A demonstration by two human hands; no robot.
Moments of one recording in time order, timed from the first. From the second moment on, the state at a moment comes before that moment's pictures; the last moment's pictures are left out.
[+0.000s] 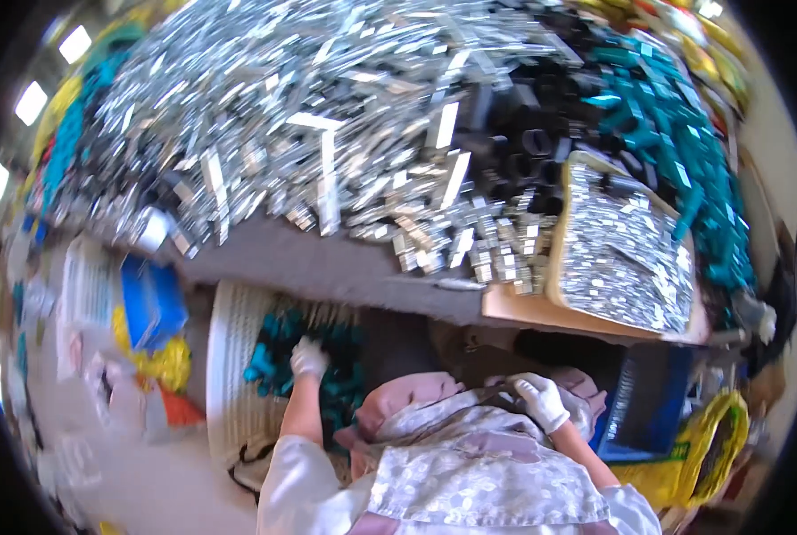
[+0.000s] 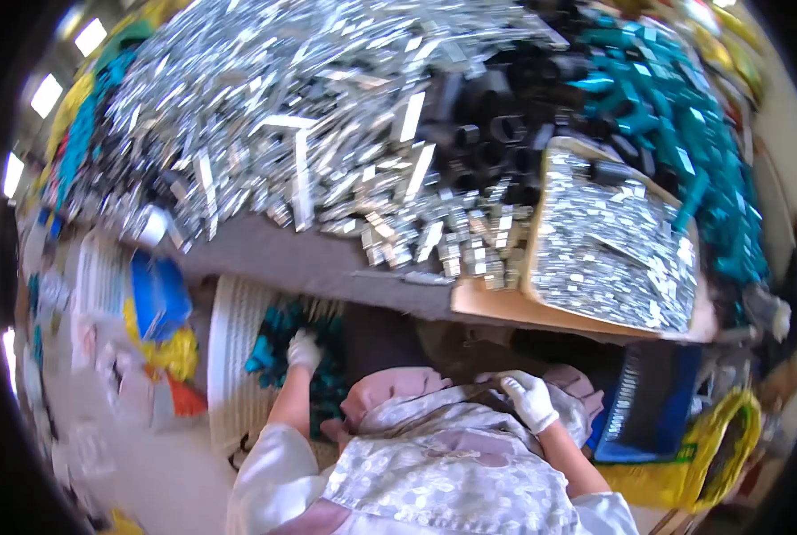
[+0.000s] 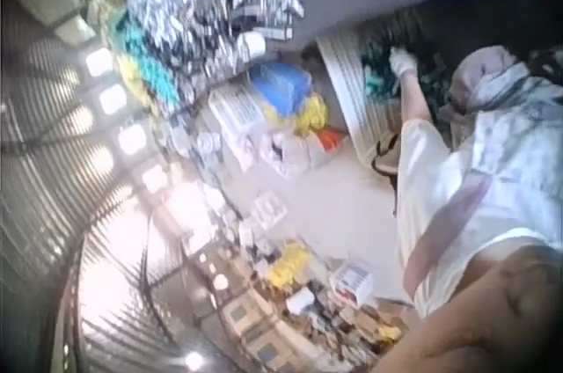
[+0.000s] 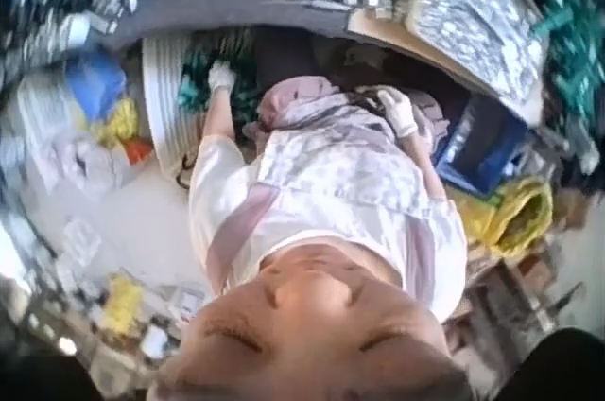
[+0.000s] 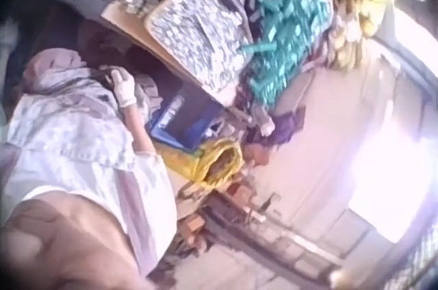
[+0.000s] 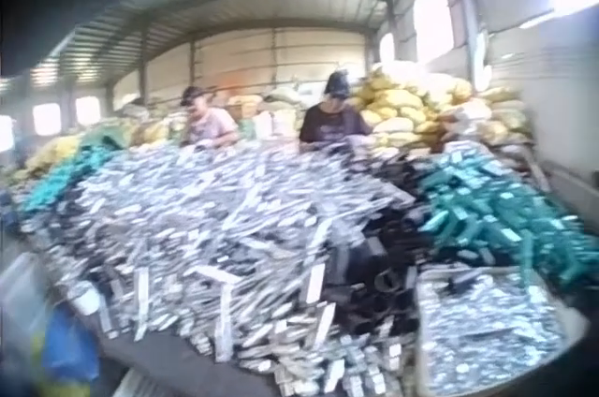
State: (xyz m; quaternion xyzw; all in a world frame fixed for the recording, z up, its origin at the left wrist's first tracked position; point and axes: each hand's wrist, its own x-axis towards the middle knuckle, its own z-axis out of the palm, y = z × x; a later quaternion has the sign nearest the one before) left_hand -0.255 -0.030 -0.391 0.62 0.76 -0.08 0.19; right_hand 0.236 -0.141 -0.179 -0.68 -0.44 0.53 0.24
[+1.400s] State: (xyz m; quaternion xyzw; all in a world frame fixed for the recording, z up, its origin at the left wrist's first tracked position) left_hand 0.077 0.241 0.158 0.97 0.17 0.16 0.11; right_hand 0.464 0.089 0.067 -0.87 -0.48 -0.06 0.08
